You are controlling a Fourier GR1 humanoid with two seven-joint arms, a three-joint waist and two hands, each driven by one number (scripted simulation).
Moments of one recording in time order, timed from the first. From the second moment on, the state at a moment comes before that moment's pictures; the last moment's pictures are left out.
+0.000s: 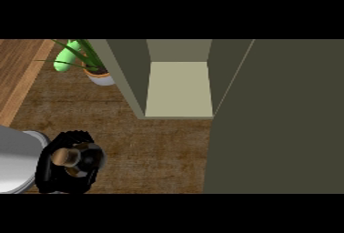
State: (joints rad) left arm 0.05 0.32 -0.16 -1.32 0.43 0.00 -0.69; right arm -0.11 -0.08 0.05 -2.47 -0.12 0.11 0.67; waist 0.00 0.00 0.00
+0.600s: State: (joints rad) left arm 0.05 0.30 -0.24 -1.74 0.39 0.13 -0.34; right arm -0.08 -0.07 0.04 -2.47 -0.13 0.13 0.65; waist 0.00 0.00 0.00
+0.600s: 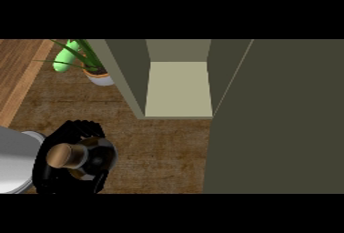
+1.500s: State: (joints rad) left arm -0.27 0.04 -0.43 -1.84 0.18 0.41 0.06; right arm -0.10 -0.06 0.00 -2.46 -0.15 0.14 0.65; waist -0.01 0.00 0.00
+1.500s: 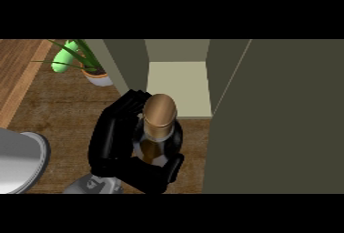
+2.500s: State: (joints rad) left arm -0.54 0.00 -0.48 -1.57 0.14 0.65 0.05; right arm -0.07 -0.05 0.03 -2.47 -0.16 0.17 0.65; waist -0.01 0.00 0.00
